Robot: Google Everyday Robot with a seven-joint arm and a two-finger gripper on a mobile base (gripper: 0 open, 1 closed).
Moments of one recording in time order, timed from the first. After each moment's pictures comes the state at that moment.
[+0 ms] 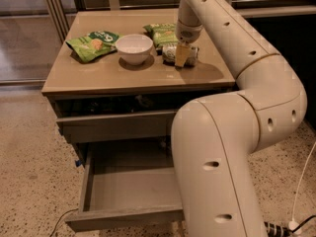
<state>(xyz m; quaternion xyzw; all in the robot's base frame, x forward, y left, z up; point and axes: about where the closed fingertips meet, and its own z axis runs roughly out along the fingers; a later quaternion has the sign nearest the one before) 0.796 -0.104 0.829 -0.61 0.78 -0.05 0.14</state>
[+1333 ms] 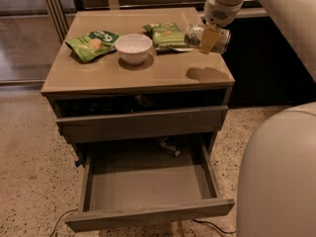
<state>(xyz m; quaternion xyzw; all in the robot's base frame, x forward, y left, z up) 0.717 -0.161 0.927 -0.57 0.80 -0.09 0.19</state>
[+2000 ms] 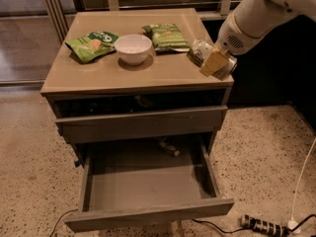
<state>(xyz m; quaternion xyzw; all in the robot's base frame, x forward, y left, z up) 0.626 -0.155 0.915 -0.49 0.83 0.00 0.28</state>
